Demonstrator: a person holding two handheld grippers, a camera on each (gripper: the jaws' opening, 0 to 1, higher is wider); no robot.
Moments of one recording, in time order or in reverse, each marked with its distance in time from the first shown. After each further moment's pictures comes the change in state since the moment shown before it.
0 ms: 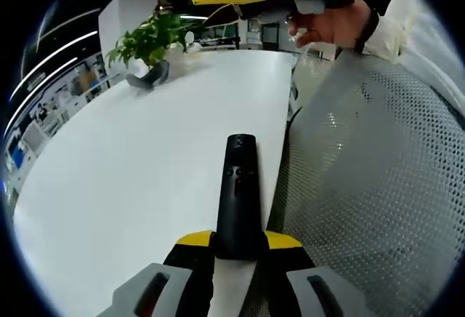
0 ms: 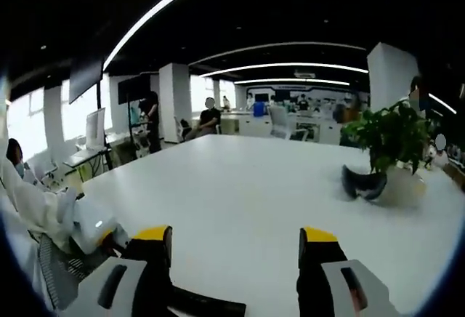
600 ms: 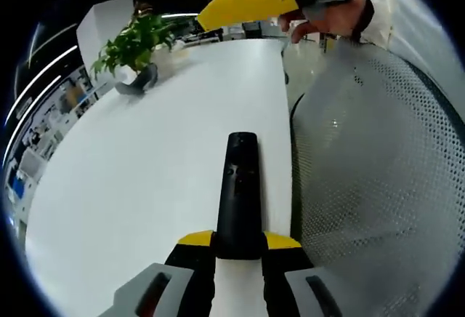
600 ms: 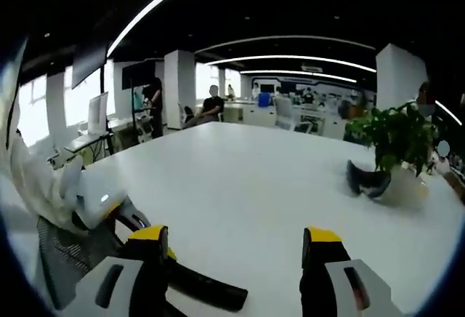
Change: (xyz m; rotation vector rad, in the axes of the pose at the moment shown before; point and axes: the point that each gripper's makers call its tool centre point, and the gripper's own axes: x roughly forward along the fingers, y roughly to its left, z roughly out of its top) left arm -0.006 0.032 0.006 0.135 0.066 -0.005; right arm 0.006 0.005 -0.019 -0.005 0.098 0.034
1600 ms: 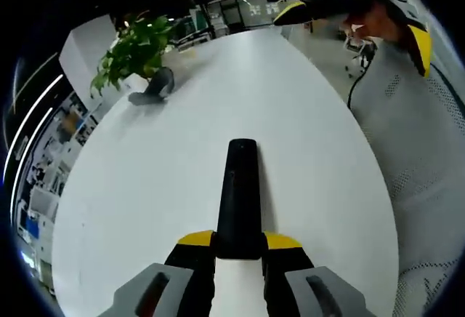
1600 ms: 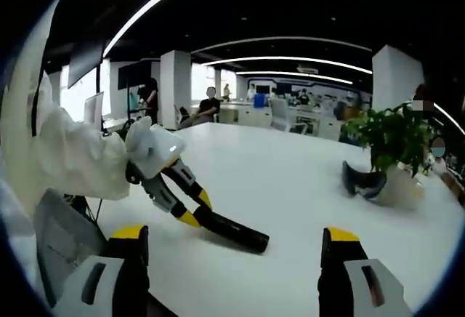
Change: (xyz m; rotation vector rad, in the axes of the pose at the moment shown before) left arm 0.013 0.131 0.022 0.178 0.044 0.035; right arm 0.002 -0.007 0.002 -0.012 -0.018 -0.031
